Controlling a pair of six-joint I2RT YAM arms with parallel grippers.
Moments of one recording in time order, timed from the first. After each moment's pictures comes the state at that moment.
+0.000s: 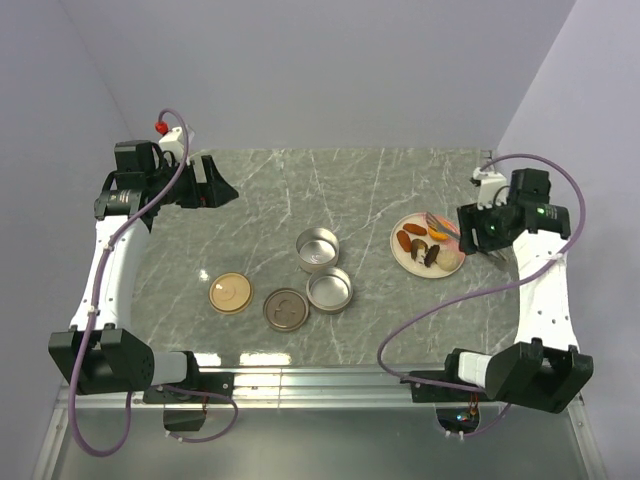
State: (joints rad) left arm 0.06 1.30 1.35 -0.65 0.63 -0.12; right arm -0.22 1.22 1.30 -1.10 -0.24 -0.40
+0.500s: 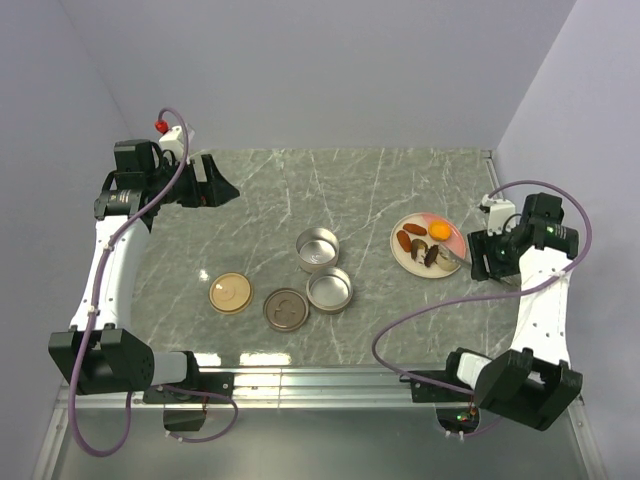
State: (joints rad) left arm 0.06 1.30 1.35 -0.63 0.66 -0.12; right arm -0.38 1.13 1.16 -1.19 -0.23 -0.54
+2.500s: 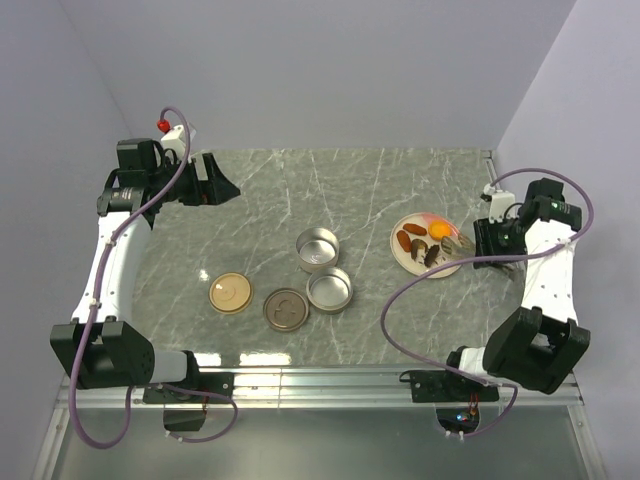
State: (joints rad) left arm 0.06 1.33 1.35 -0.61 0.67 -0.13; right arm -0.41 1.33 1.26 -1.22 -0.30 -0.55
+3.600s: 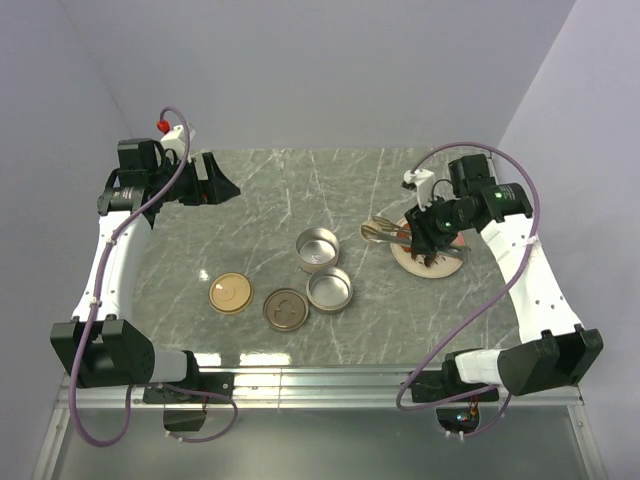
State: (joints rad) left arm 0.06 1.34 1.35 -0.61 0.66 -0.15; right arm 0.15 1.30 1.44 -1.24 -0.41 -0.49
